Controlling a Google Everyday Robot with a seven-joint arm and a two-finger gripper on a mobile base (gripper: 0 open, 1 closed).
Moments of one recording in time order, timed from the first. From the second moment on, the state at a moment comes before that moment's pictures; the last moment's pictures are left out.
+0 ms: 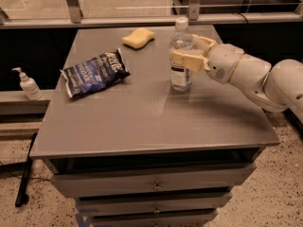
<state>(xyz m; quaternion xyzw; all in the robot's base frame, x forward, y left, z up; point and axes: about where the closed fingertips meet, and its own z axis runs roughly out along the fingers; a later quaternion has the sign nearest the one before) 0.634 -0.099 0.942 -0.33 0.59 0.30 0.67</state>
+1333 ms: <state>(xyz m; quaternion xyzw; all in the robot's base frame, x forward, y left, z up) 0.592 -0.154 0.980 -0.32 0.65 0.24 0.64</state>
